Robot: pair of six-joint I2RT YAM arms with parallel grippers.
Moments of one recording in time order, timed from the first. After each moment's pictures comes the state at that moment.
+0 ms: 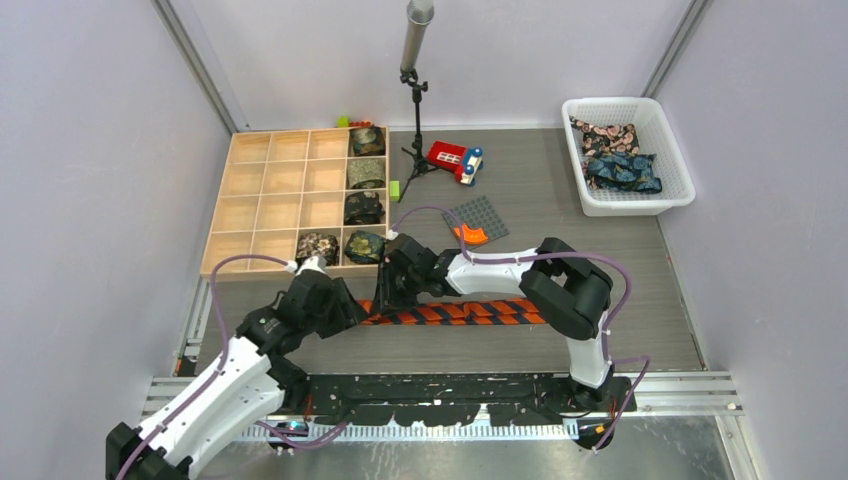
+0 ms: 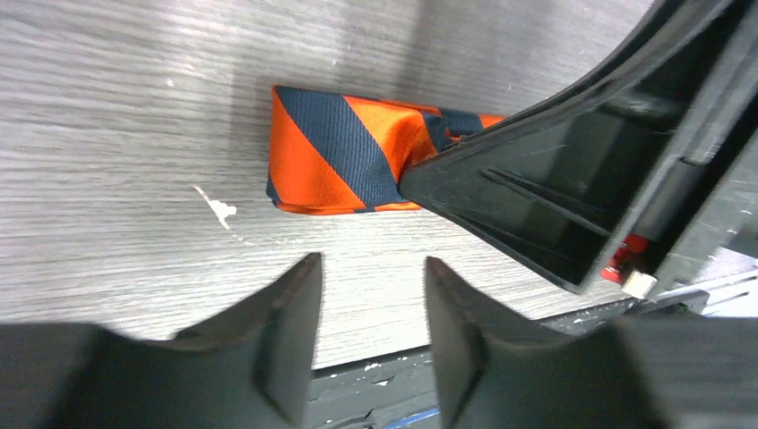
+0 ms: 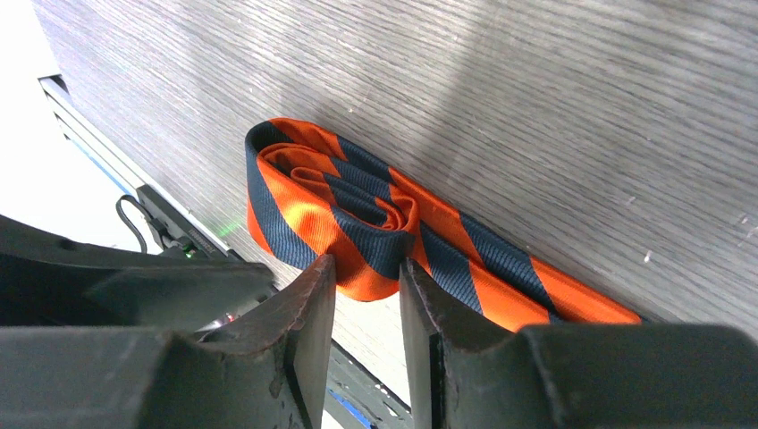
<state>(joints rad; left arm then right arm) -0.57 0.65 0.42 -0.64 -0.01 -0.91 1.01 1.94 1.19 -0.11 -0.26 0.97</state>
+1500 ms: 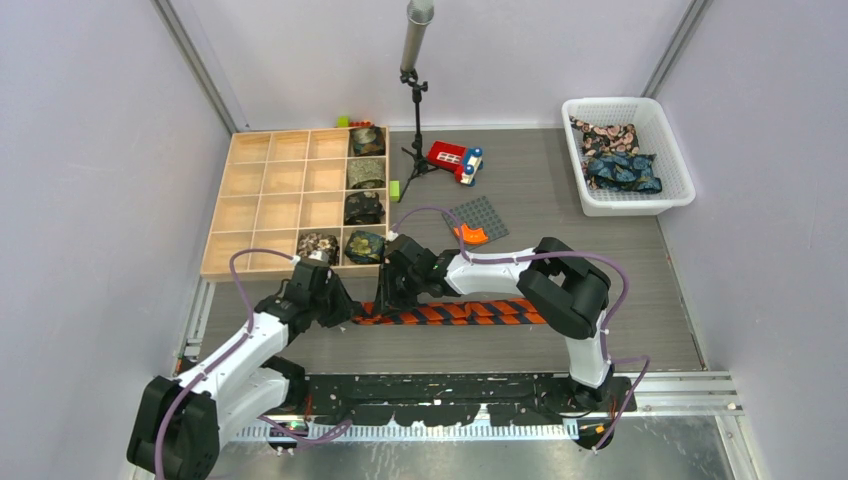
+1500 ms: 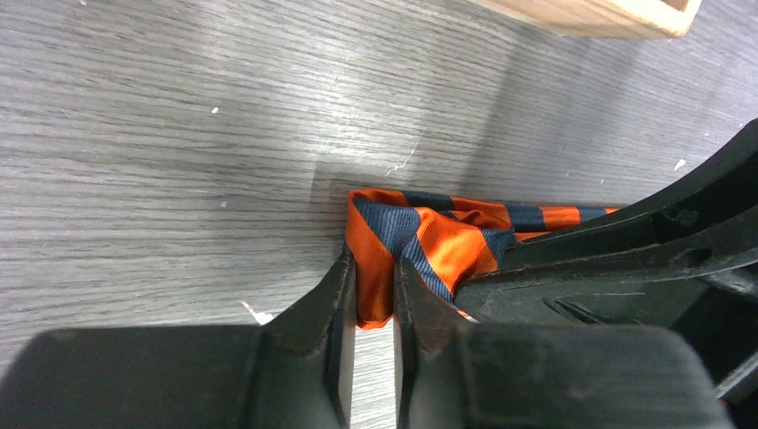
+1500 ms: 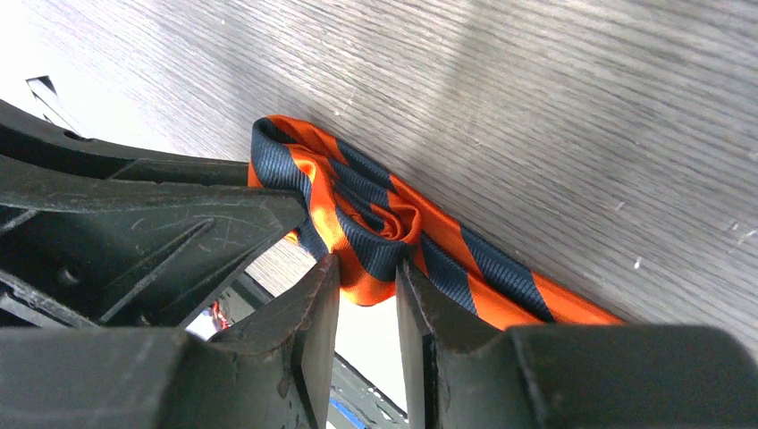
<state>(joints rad) -0.37 0.92 0.35 -0.37 0.11 -0.77 1.01 1.95 1.19 -0.11 -0.26 0.96</state>
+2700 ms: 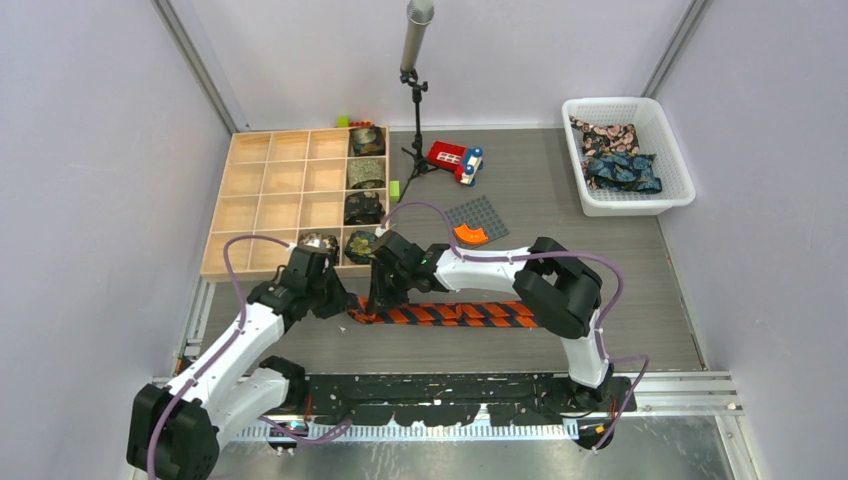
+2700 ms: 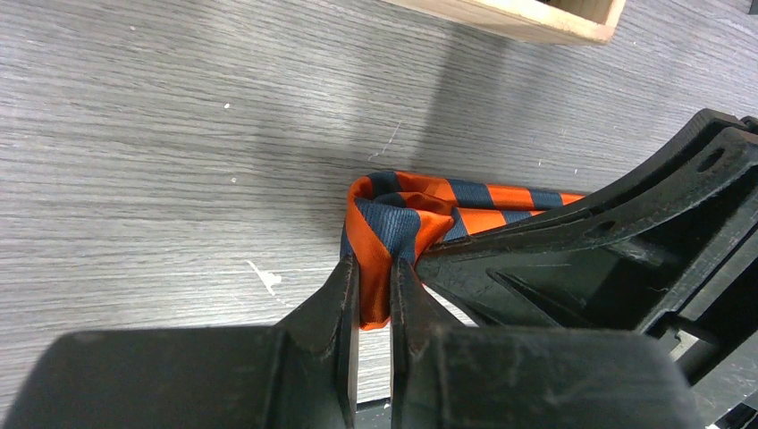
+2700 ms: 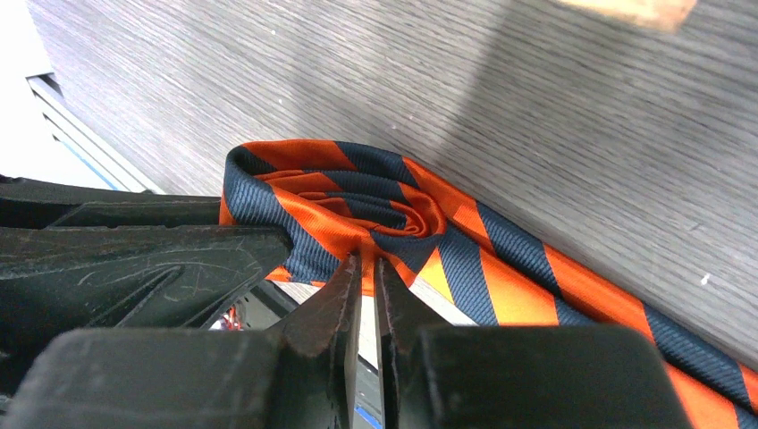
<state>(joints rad) -0.37 0.91 0.52 -0.57 0.08 -0.73 1.04 1.99 1.32 -0.23 -0.23 0.95</state>
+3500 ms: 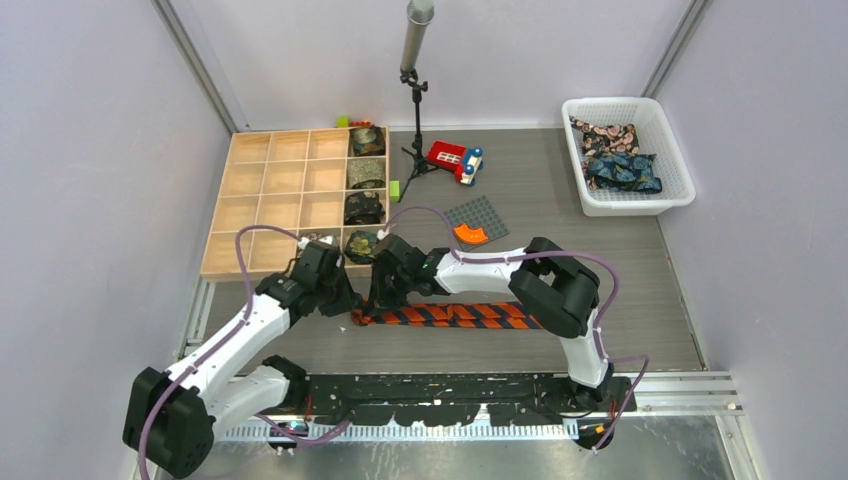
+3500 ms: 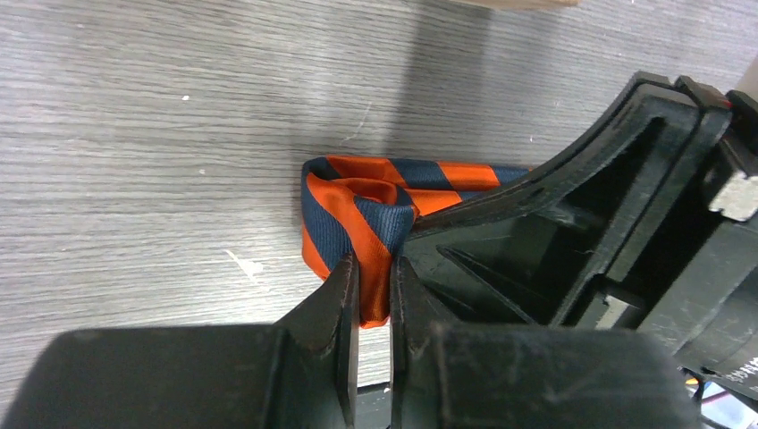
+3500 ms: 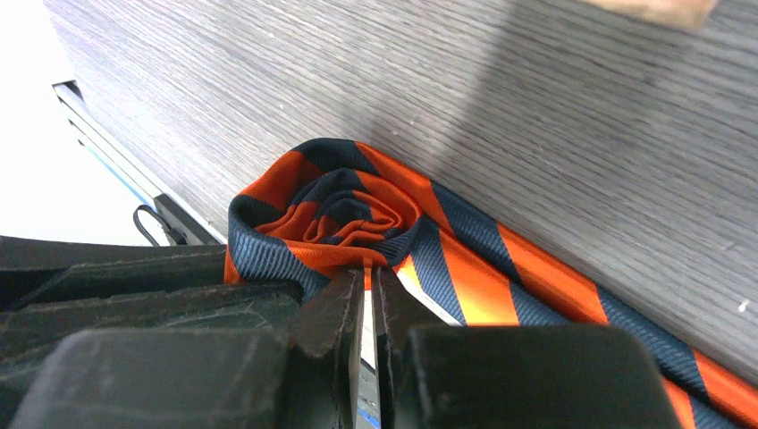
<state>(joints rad) -0.46 0.97 0.58 -0.62 0.04 -0.72 1.04 2.00 1.28 -0.13 -0.26 1.00</state>
